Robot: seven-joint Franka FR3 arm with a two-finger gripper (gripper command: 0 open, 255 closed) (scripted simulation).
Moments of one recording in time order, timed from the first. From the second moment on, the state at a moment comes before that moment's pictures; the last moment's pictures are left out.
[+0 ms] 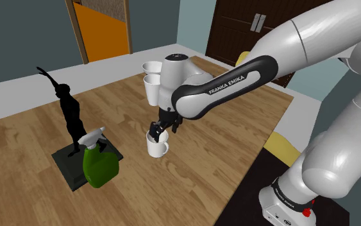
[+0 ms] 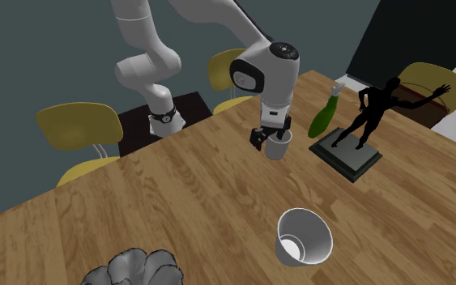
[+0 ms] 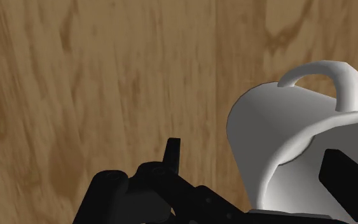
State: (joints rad) arm 0.14 0.05 0.43 -2.25 0.04 2.33 0.47
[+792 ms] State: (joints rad) arm 0.14 0.05 0.43 -2.25 0.04 2.33 0.47
